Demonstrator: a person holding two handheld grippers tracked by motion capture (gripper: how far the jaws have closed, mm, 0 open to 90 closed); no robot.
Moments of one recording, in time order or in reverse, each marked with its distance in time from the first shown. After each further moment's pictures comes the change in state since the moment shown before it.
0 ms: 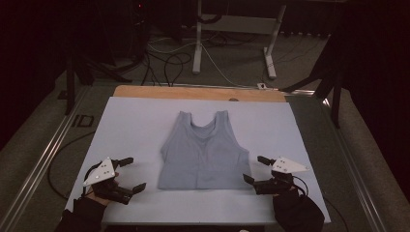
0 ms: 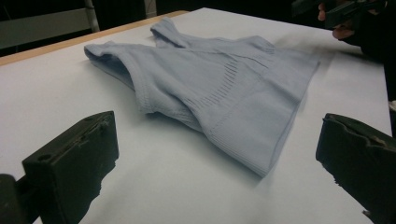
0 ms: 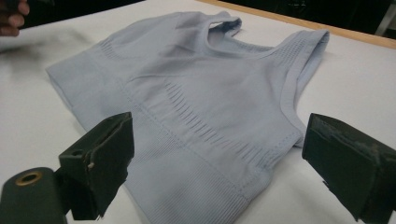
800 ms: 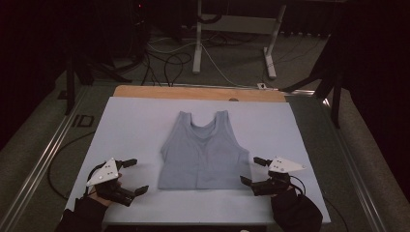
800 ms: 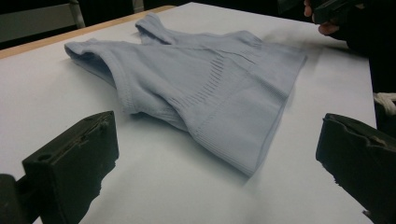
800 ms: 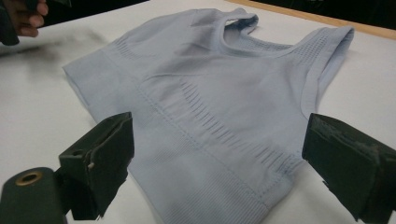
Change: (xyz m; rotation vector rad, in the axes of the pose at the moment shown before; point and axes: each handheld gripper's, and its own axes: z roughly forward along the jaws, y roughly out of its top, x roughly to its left) left arm -0.004 0.002 0.005 0.015 -0.044 0.014; right arm 0.003 0.002 0.006 0.009 0.050 0.008
